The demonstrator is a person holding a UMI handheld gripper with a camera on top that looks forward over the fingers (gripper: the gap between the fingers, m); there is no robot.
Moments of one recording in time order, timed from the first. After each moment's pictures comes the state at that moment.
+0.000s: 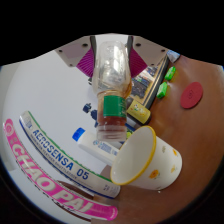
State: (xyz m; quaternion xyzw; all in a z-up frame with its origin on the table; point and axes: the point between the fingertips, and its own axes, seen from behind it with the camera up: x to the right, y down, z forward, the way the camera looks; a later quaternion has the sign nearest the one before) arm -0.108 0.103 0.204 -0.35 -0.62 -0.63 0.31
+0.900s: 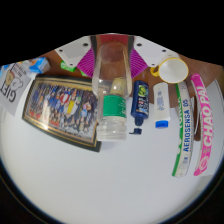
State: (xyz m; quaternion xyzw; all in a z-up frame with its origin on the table) arm -0.071 0.084 0.141 -0.81 -0.14 -0.03 0.58
